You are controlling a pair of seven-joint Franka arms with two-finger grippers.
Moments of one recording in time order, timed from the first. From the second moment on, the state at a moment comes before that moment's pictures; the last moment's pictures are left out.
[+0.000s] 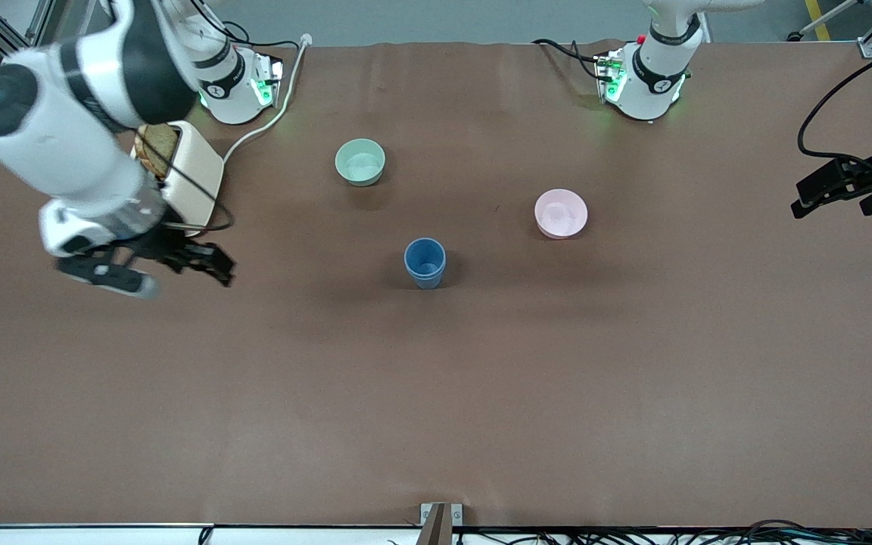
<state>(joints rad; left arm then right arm) -0.03 0.02 0.00 -1.52 -0.03 1.59 -0.06 0.32 0.10 -0.12 -1.70 0.02 1.92 0.49</state>
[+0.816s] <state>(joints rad) -0.02 0.02 -0.02 -1.51 -0.03 1.59 -0.06 -0.01 -0.02 -0.11 -1.64 0.01 1.64 0.08</state>
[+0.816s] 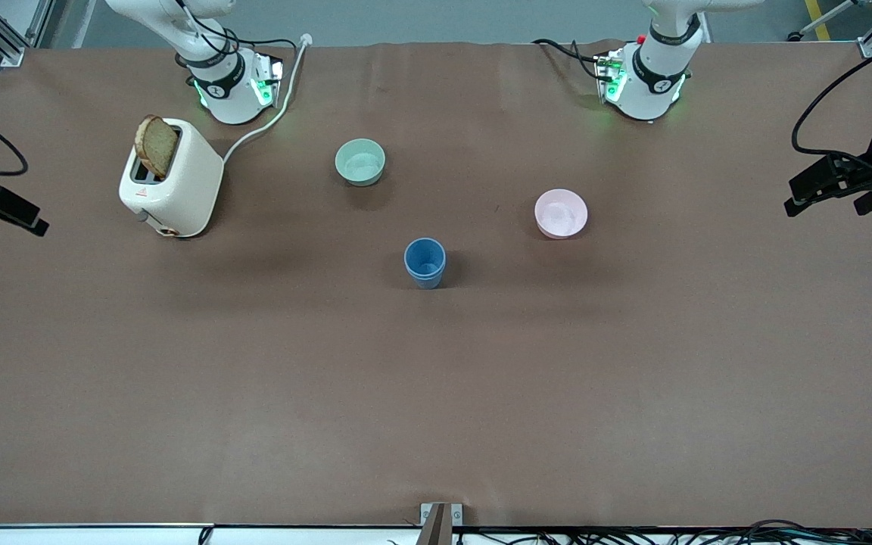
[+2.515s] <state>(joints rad) -0.02 0.02 -0.02 -1.49 -0.03 1.59 -0.06 -0.06 -0.05 -0.10 -1.55 0.01 1.49 -0.07</state>
